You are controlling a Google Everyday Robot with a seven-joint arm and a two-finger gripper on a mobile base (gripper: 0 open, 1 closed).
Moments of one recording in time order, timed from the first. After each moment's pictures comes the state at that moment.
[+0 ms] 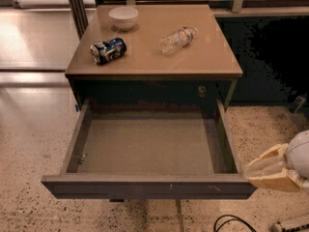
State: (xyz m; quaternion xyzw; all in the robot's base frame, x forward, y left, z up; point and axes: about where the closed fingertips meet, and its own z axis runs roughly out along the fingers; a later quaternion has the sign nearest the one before) arm 0.333 -0.205 0.823 -0.54 0.78 0.23 0.24
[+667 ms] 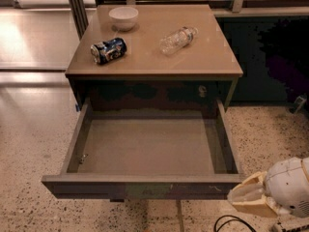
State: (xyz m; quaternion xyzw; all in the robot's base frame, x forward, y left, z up) arm 0.307 -0.184 0.757 -0.52 0.78 0.27 0.23
